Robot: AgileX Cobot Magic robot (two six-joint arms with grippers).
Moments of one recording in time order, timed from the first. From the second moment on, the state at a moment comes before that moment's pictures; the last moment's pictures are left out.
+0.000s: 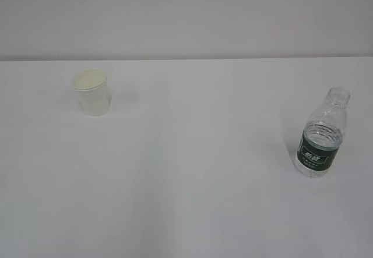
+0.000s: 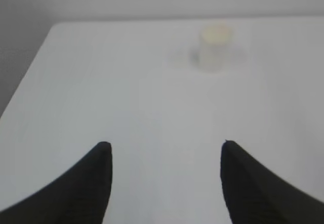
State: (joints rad) left arm 0.05 0.00 -0.55 -0.06 1.03 0.03; right arm -0.01 0.01 -0.51 -0.13 1.09 0.00
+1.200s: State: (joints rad) left arm -0.01 0.55 -0.56 -0.16 0.25 0.03; right arm -0.01 0.40 -0.57 0.03 0.32 0.00
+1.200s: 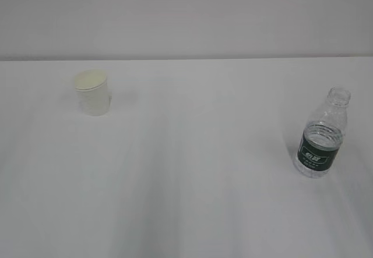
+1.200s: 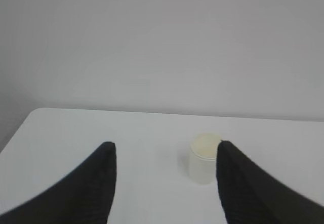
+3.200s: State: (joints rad) left arm -0.22 1.50 -0.20 0.07 -1.12 -0.21; right arm -0.01 1.30 -0.01 -0.26 -1.05 0.20
